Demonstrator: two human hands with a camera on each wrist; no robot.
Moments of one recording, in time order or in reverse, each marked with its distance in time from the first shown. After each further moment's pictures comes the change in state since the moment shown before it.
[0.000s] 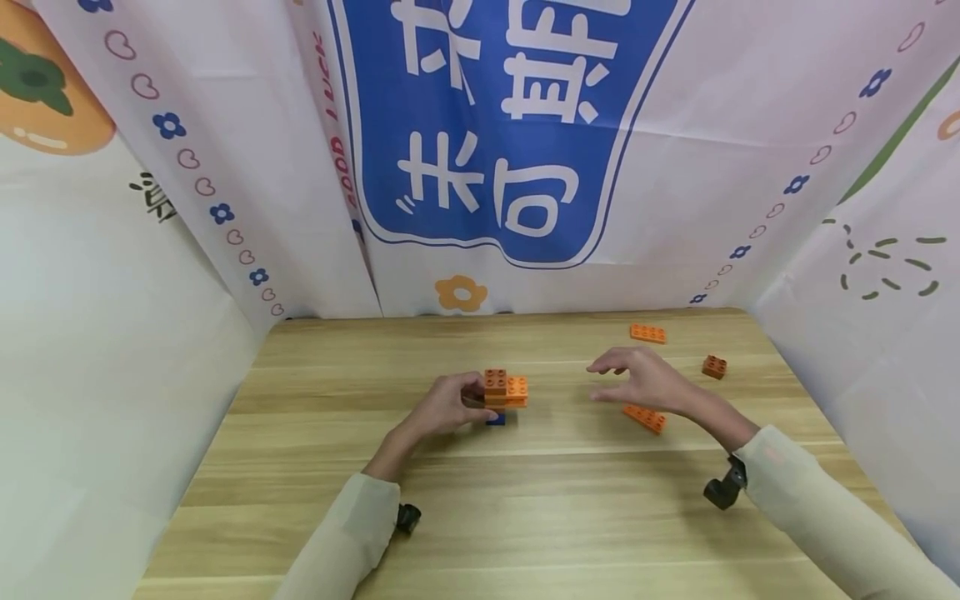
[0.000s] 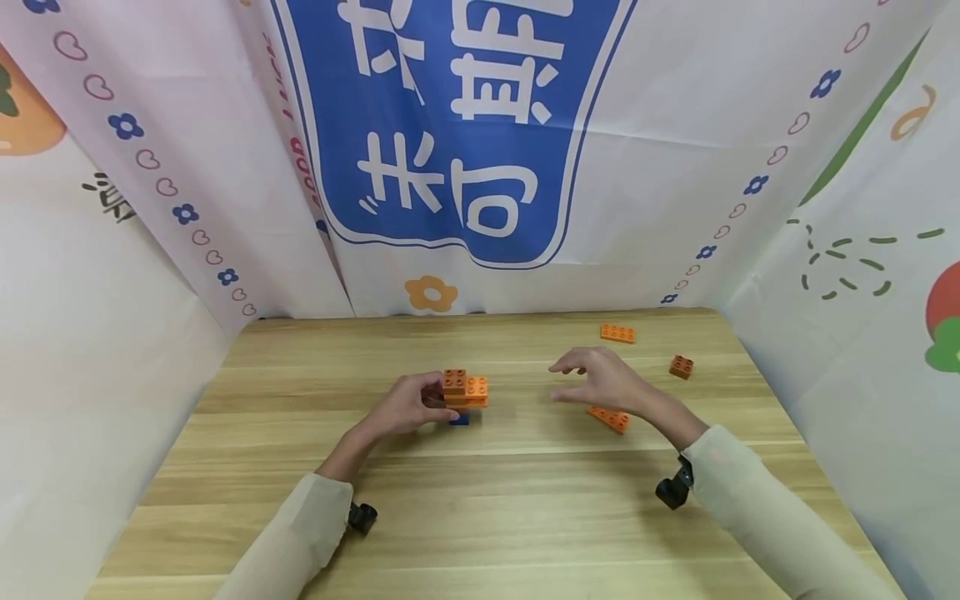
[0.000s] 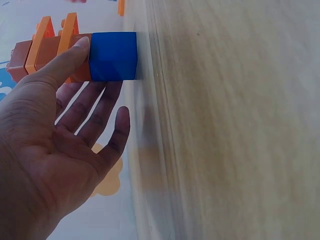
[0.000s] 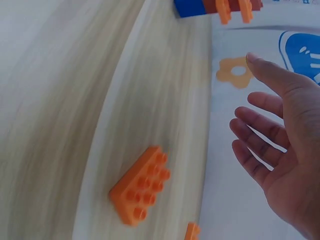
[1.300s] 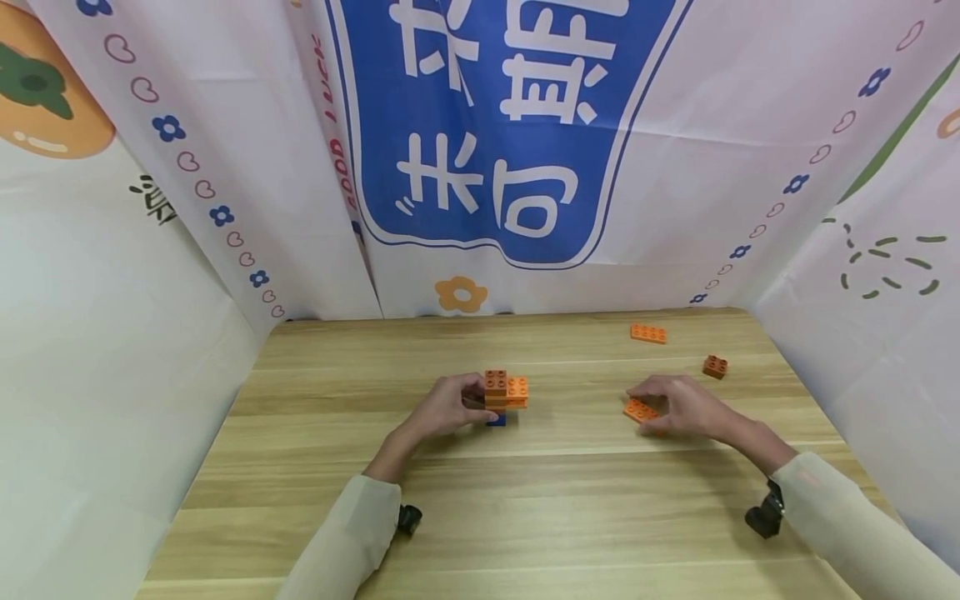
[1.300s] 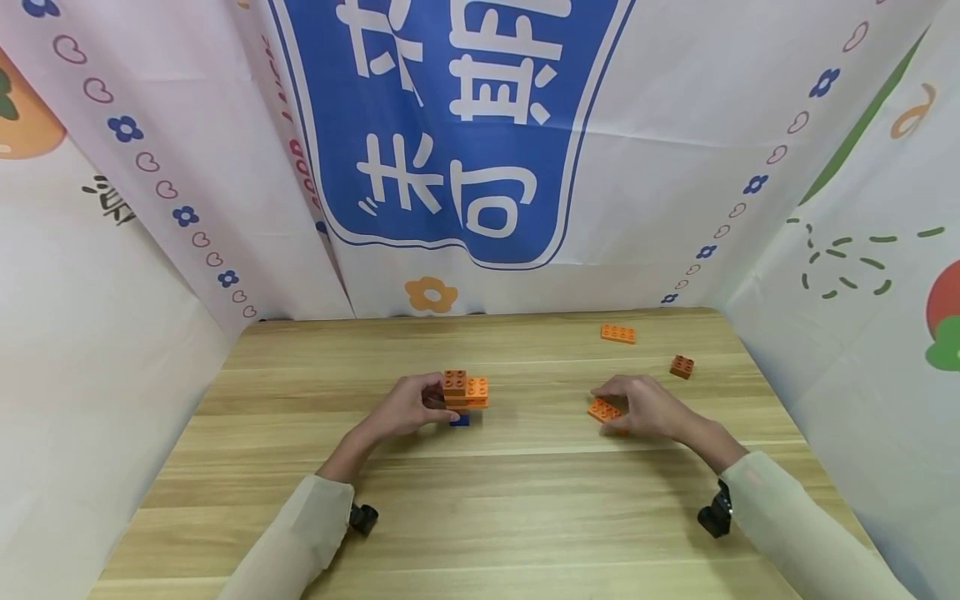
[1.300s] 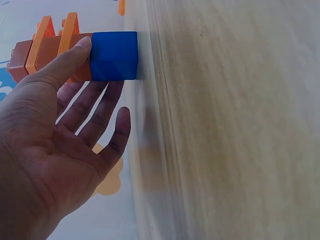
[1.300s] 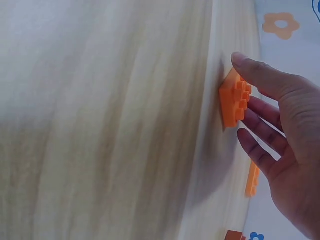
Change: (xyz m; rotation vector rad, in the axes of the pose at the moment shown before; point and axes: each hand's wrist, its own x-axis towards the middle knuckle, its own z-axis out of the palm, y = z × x) left_hand -0.001 0.002 0.001 -0.003 -0.002 -0.012; right_hand -0.060 0.061 0.006 -0.156 -0.067 0.043
